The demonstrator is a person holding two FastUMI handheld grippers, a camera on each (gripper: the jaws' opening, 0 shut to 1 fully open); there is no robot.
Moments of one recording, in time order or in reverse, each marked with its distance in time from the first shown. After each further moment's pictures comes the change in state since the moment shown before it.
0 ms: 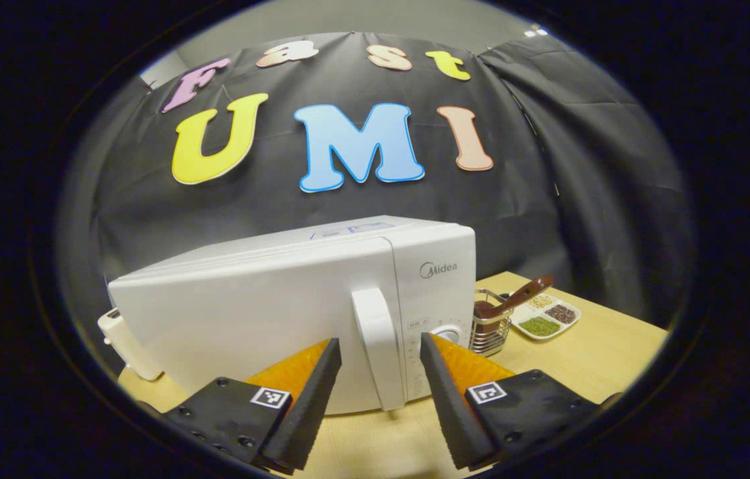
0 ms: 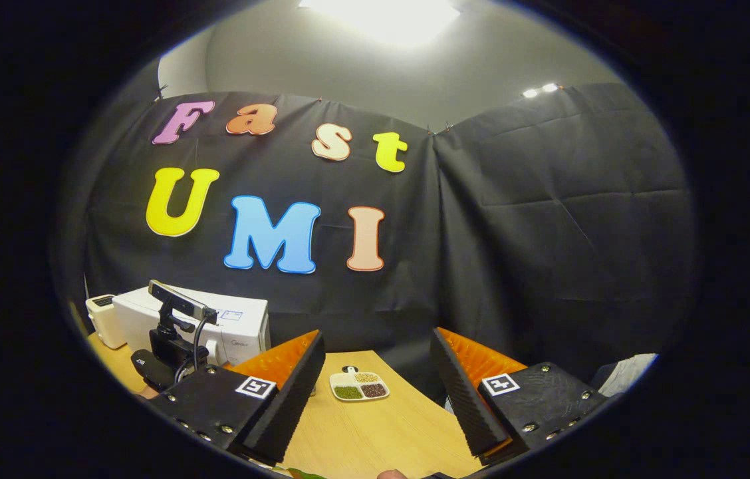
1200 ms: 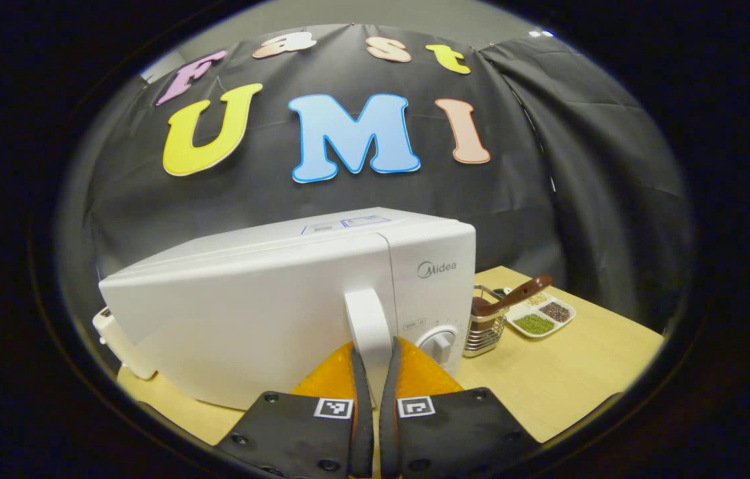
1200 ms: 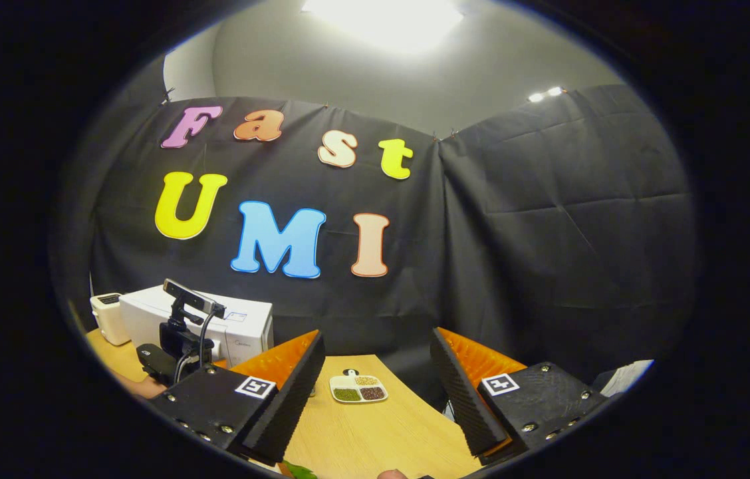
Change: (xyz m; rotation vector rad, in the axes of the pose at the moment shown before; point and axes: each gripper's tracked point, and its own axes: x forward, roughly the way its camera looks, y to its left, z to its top) left arm -0.001 -0.001 0.002 -0.027 0.055 -0.025; right arm -0.010 -0.010 0.013 -0.008 -0.042 0.074
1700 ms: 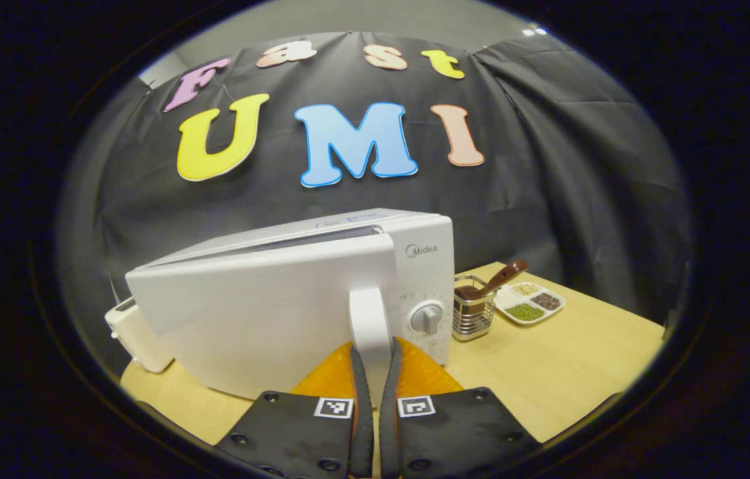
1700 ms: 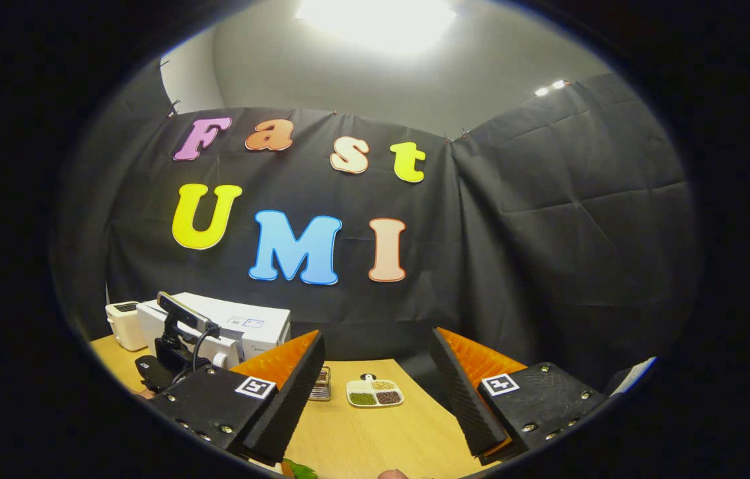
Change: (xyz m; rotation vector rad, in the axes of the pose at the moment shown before) left arm -0.066 -0.002 -0.019 0.007 -0.013 0.006; right arm 0.003 0.000 -0.002 0.042 -0.017 0.087
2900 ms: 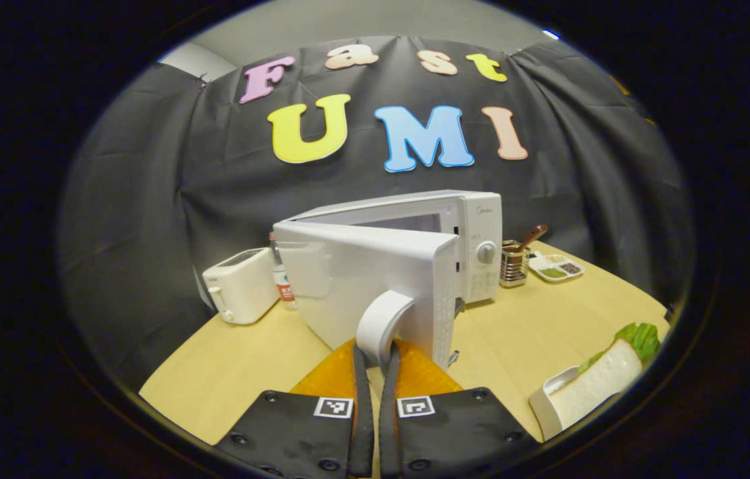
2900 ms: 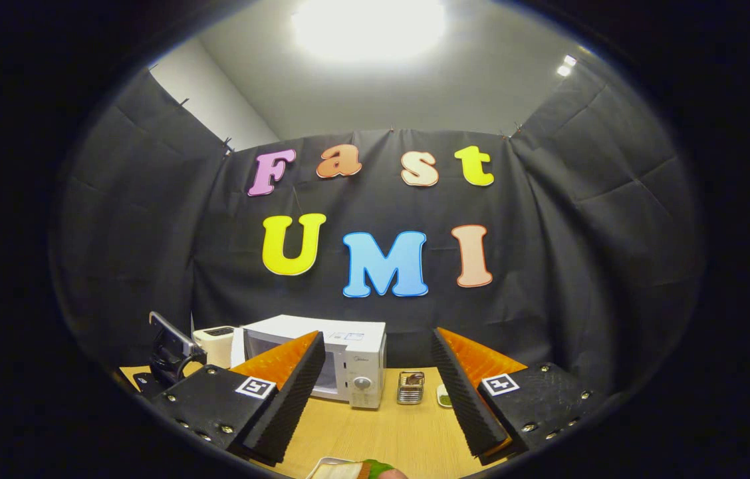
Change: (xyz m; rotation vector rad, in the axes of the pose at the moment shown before) left arm -0.205 0.105 -0.064 -0.026 0.068 0.258; right arm -0.055 0.099 0.025 0.120 -0.072 0.375
